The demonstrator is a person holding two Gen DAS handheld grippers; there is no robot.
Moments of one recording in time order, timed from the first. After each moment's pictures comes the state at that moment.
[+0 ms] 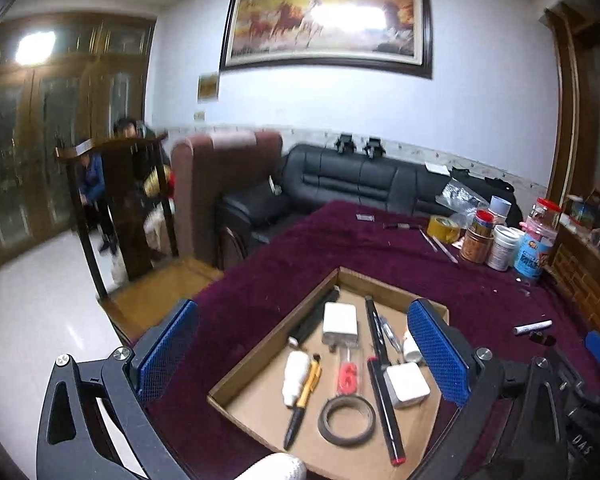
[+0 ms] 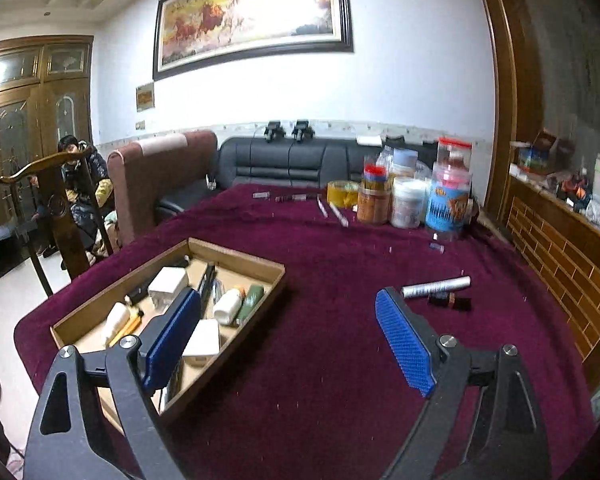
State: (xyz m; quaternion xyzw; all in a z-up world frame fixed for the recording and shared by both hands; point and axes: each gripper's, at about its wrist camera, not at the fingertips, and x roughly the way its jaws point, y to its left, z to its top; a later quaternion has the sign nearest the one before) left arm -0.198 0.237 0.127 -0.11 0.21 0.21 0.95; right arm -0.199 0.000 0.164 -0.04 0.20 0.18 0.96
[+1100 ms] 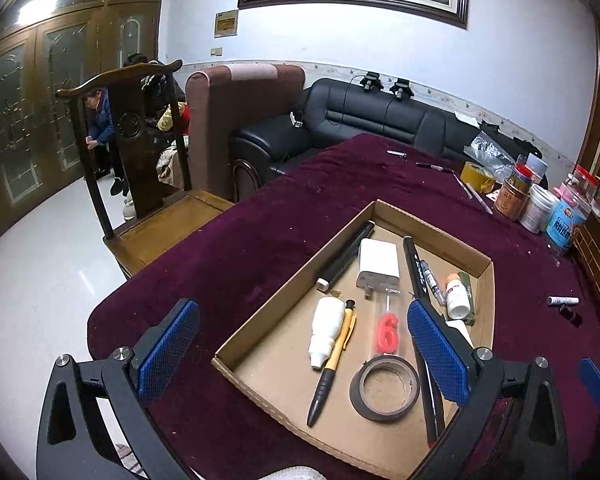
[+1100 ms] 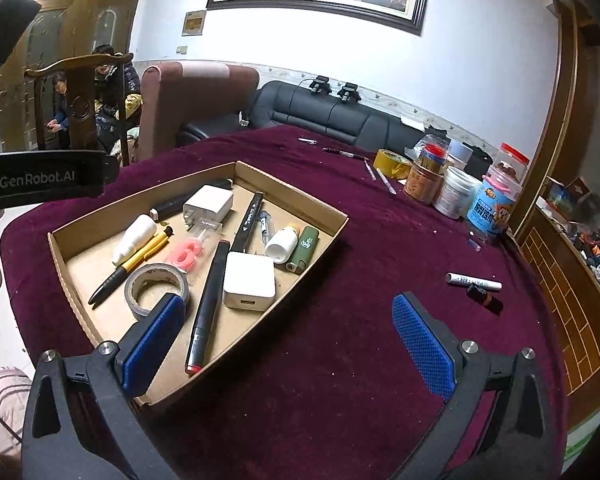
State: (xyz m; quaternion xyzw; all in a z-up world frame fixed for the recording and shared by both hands) left arm -0.171 0.264 0.085 -0.13 0.31 0.23 0.91; right arm -0.210 0.076 0.109 -0.18 0.27 0.21 0.92
